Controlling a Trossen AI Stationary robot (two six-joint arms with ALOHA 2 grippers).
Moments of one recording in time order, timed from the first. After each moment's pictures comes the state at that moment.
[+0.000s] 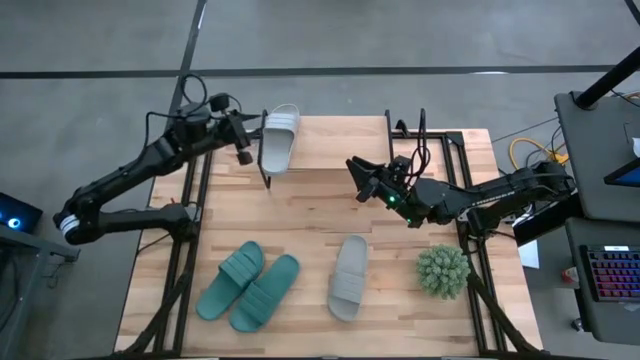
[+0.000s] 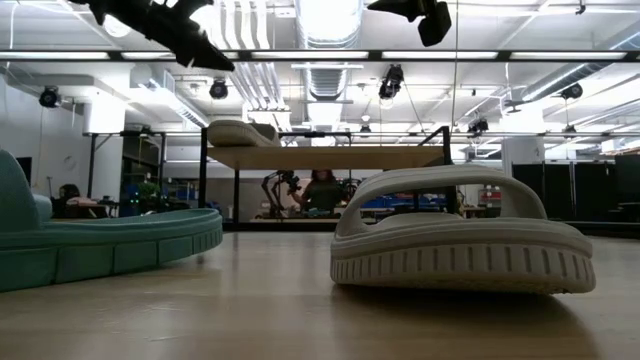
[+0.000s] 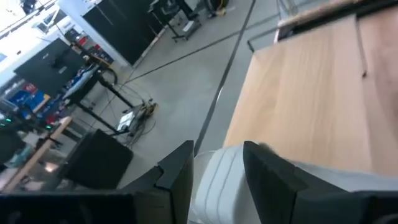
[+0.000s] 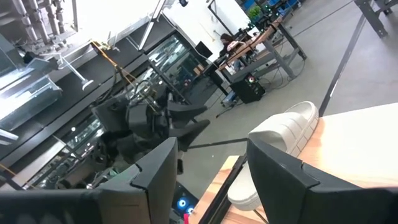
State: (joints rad) left arm 0.68 0.90 0.90 -0.21 0.03 0.65; right arm 0.17 1.34 0.91 0.61 0.86 0.63
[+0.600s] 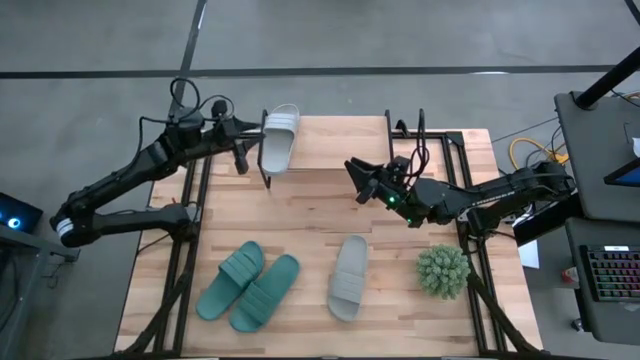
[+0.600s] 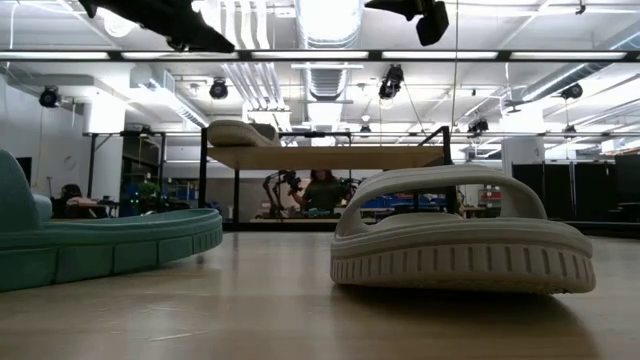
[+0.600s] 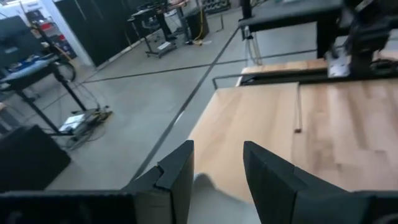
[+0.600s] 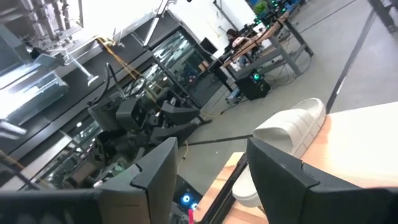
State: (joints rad) left arm 0.62 0.84 0.89 -0.23 0.14 0.36; right arm 0.17 1.34 0.91 0.61 0.83 0.63
